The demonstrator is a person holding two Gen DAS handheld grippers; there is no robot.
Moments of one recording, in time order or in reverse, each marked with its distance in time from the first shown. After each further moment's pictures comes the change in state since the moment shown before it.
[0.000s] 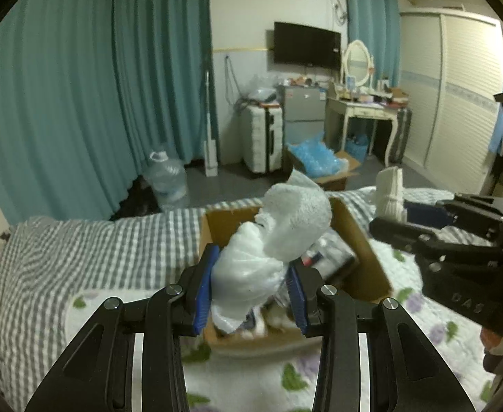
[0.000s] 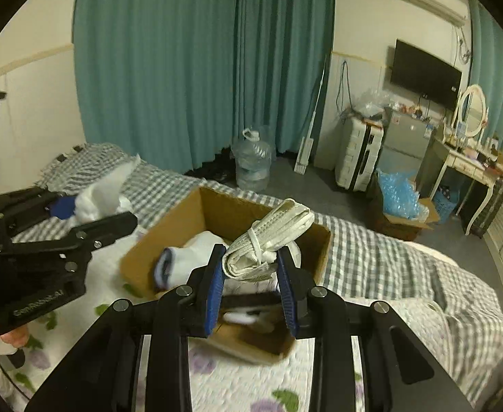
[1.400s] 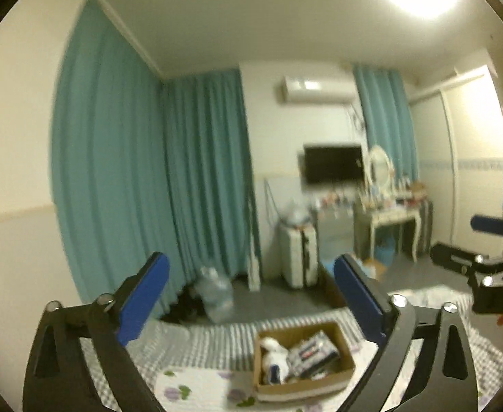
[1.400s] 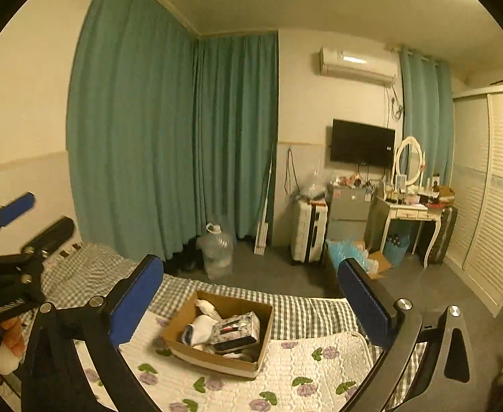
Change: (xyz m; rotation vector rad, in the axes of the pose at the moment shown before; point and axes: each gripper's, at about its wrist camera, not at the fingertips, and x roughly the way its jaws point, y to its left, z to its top) left arm -0.255 -0.024 0.061 0.014 -0.467 0.179; right arm -0.305 0.029 0.048 0.105 -0.392 -0.182
